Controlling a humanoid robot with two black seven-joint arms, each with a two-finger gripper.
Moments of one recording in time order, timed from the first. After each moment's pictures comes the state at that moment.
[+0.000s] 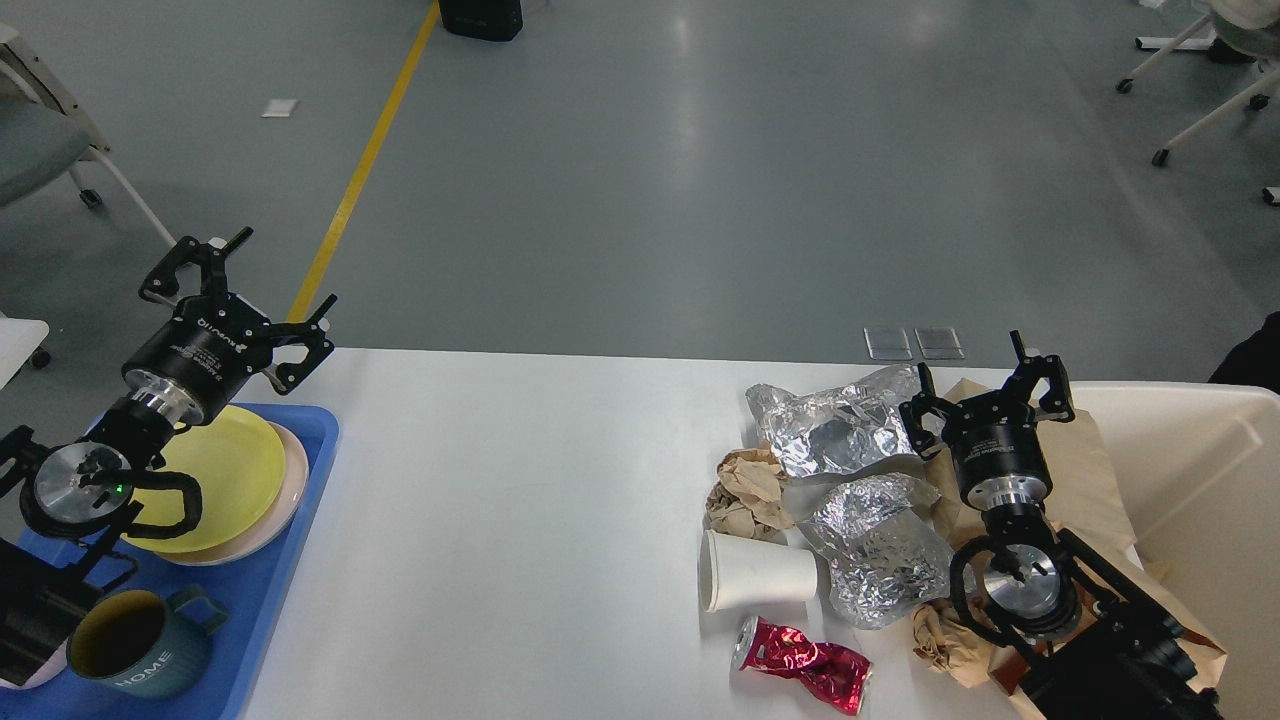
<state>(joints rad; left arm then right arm) -0.46 0.51 -1.04 -0.95 -0.20 -0.40 0.00 0.35 -0.15 1.08 0.77 -0.09 0.27 0.49</state>
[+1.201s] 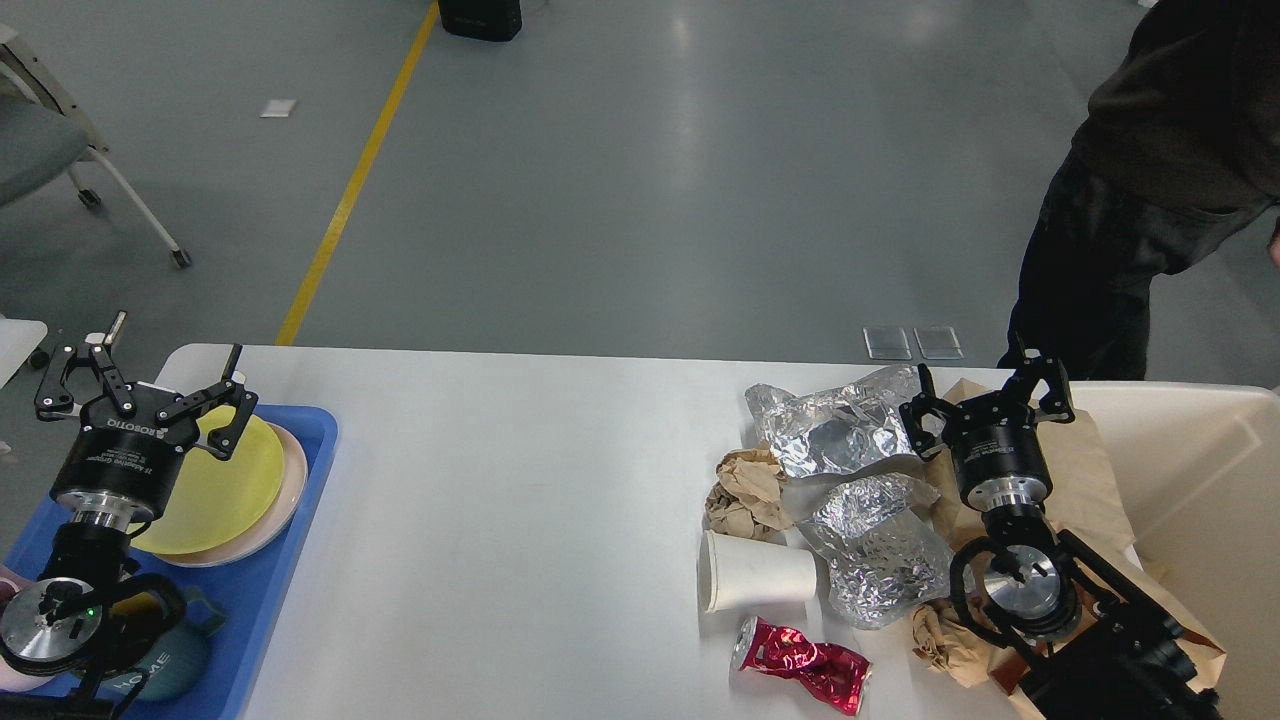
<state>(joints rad) -0.16 0.27 -1.58 -1.01 0.02 -0.53 0.01 0.35 -0.15 1.08 0.77 -0.09 0.27 0.49</state>
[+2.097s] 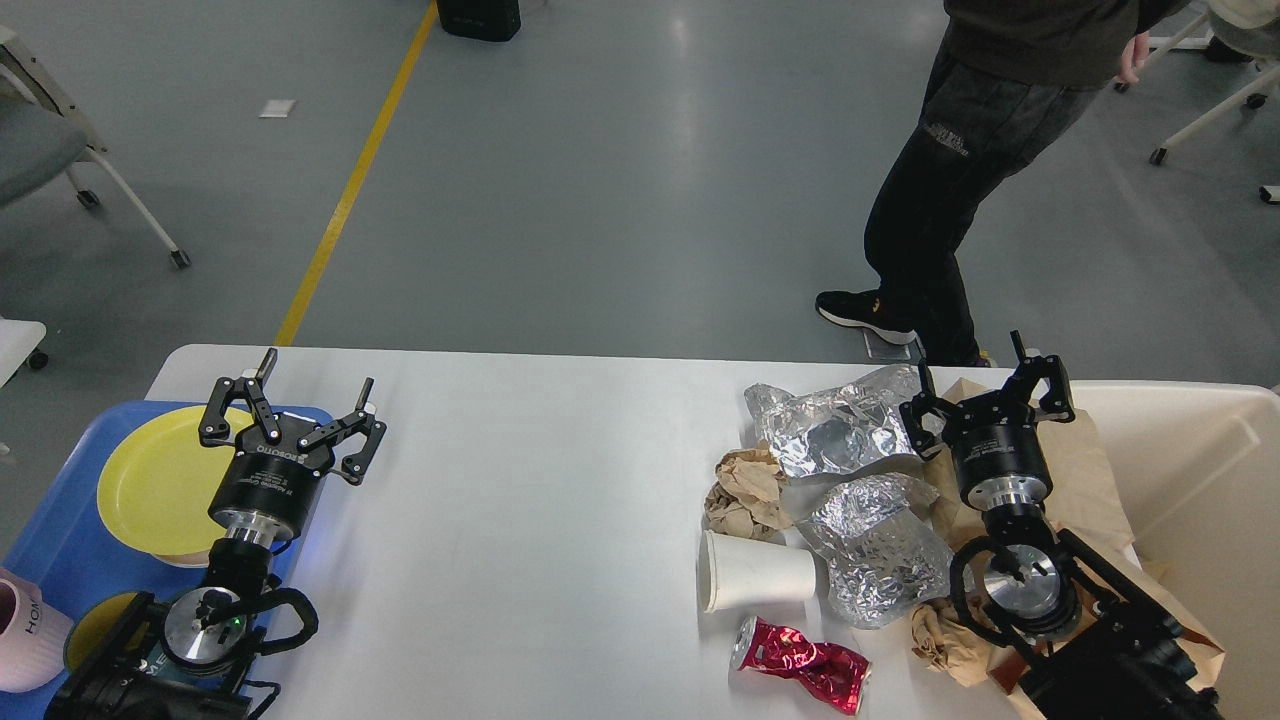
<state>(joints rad) -0.26 0.09 -1.46 -0.78 0.05 -0.63 -0.04 0.35 -0.15 1.08 0.77 -0.09 0.27 0.49</state>
